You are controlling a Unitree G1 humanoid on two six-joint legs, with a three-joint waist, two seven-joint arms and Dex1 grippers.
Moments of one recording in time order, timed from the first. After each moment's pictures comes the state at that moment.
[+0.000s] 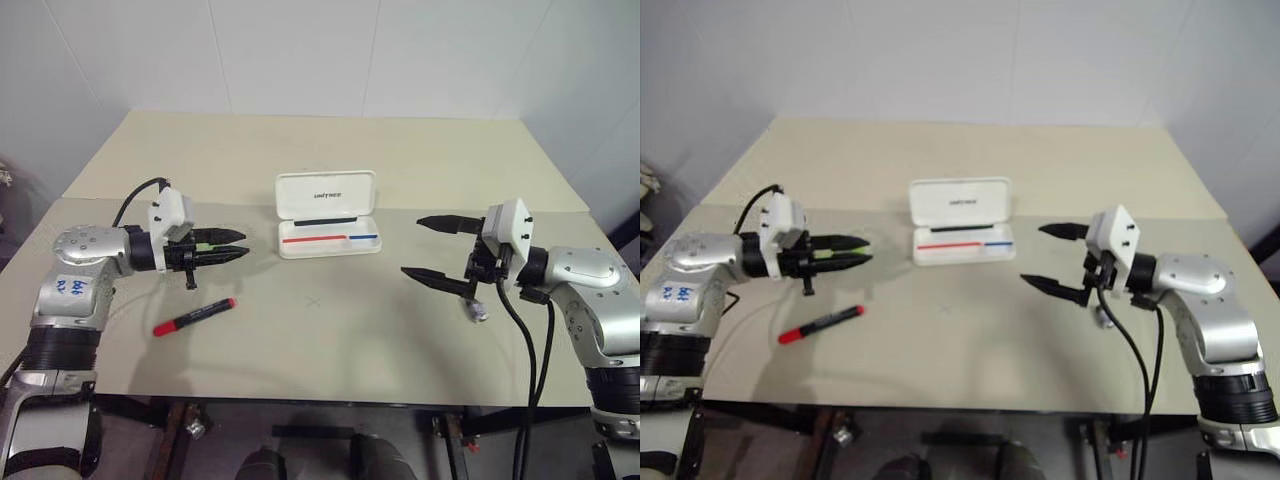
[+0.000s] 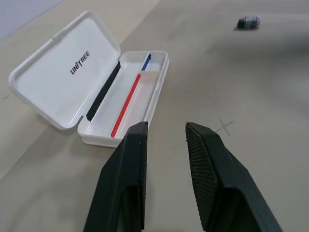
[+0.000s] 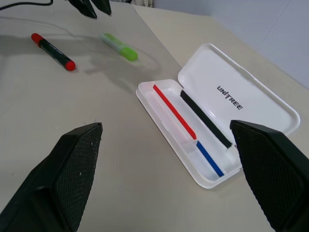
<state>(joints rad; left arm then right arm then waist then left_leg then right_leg) -0.69 0.76 0.04 0.29 -0.33 0.17 -1.19 -0.48 -0.74 -0.09 -0.10 0.44 0.24 1.09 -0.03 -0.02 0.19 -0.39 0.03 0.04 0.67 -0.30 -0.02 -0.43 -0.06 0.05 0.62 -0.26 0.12</state>
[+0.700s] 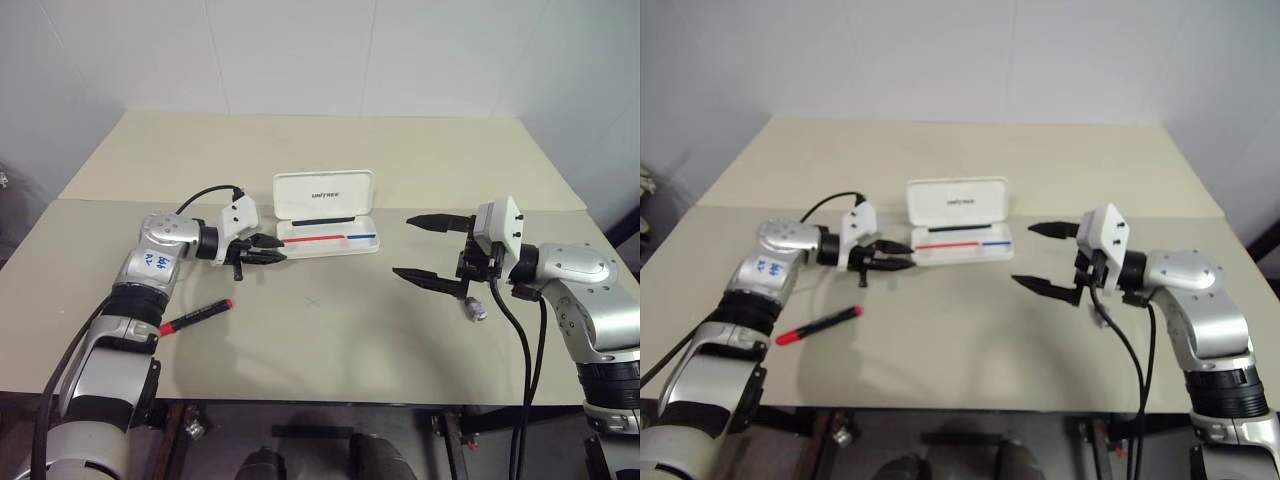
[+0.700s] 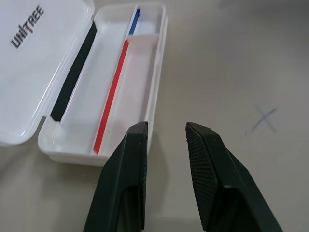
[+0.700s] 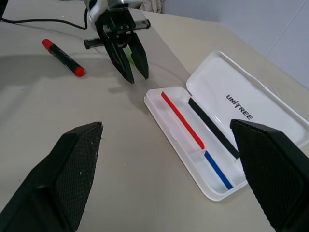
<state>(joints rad) -0.98 0.55 -0.17 0.77 -0.04 -0.01 -1.15 -0.51 -0.73 -0.08 -0.12 0.44 0.25 1.10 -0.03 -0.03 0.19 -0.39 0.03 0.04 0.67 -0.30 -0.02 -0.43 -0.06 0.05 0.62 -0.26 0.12</state>
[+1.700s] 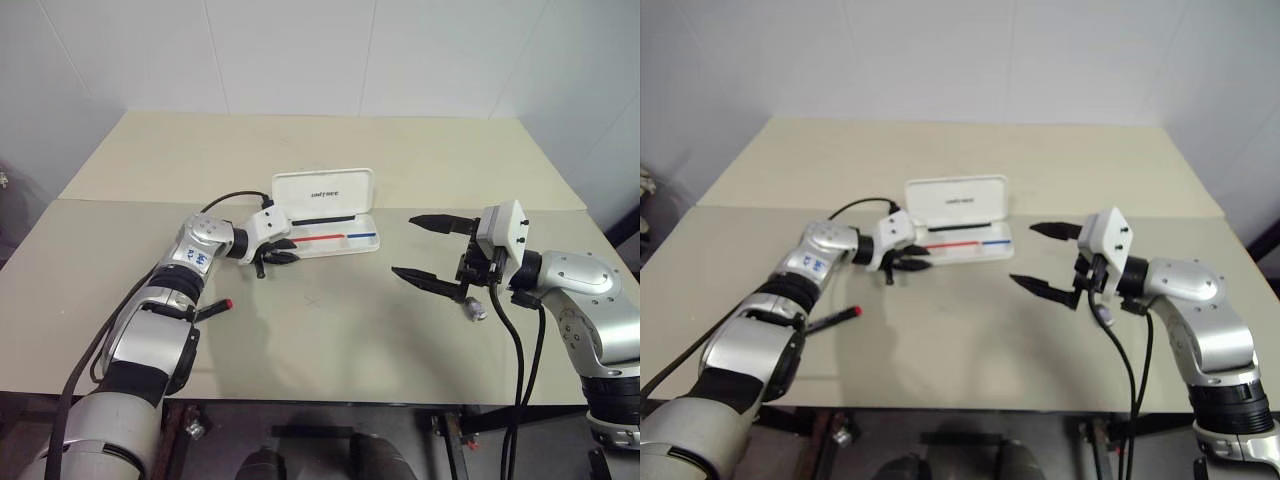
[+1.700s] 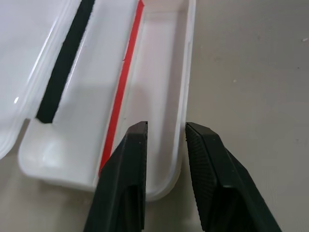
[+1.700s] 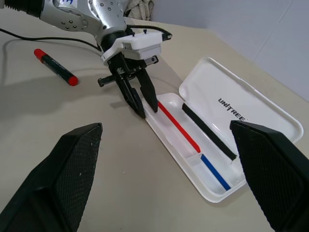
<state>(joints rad) -1.16 0.41 -0.21 1.19 0.16 -0.20 -1.00 -0.44 -0.73 -0.09 -0.21 0.48 0.27 1.01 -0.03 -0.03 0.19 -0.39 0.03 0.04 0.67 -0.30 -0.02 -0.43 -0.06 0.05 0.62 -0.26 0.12</state>
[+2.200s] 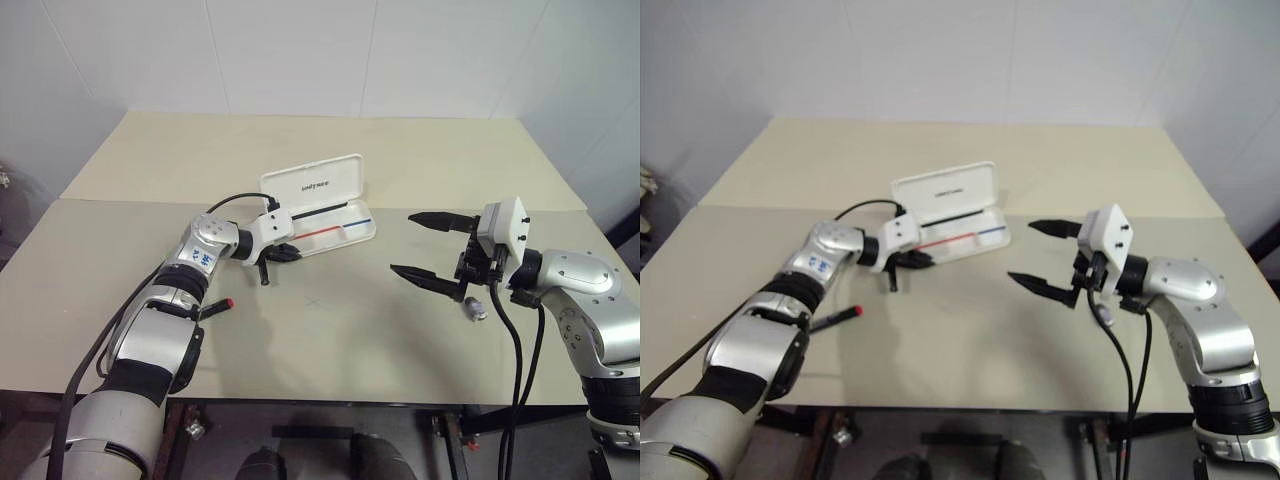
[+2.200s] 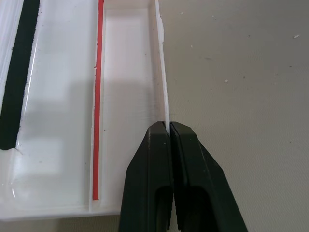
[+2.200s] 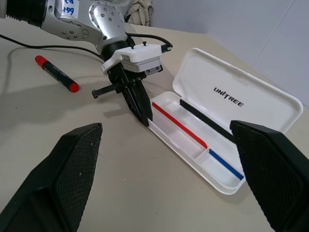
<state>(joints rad) -1.16 0.40 -0.21 1.19 0.18 -0.23 -1.00 -0.45 -0.73 -0.09 -0.22 0.49 0.28 1.00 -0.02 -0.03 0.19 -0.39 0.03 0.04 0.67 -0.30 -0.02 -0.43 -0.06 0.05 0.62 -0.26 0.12</state>
